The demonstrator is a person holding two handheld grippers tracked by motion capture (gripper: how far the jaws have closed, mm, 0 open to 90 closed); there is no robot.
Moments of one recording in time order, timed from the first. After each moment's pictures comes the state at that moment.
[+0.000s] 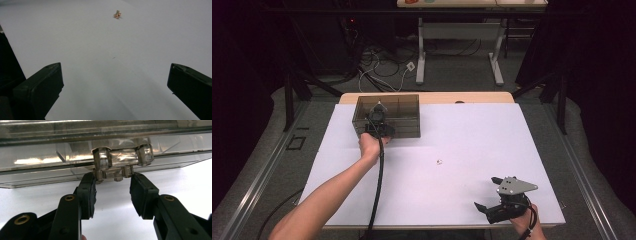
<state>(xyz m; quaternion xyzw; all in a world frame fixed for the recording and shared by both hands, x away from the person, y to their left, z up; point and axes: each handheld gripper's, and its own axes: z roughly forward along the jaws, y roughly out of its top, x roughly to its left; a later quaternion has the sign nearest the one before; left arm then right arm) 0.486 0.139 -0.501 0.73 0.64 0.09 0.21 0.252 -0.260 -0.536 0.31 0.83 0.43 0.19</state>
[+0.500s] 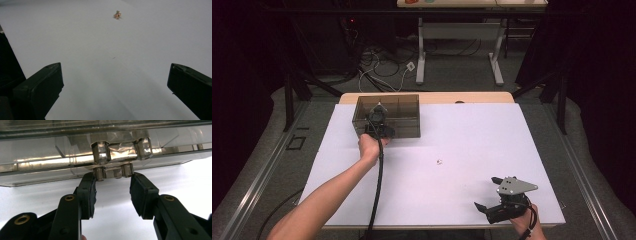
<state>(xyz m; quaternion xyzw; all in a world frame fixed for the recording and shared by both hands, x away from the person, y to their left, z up) 0.482 0.139 -0.501 0.73 0.64 0.09 0.21 0.252 -0.260 -0.535 0.31 0.83 0.43 0.19</state>
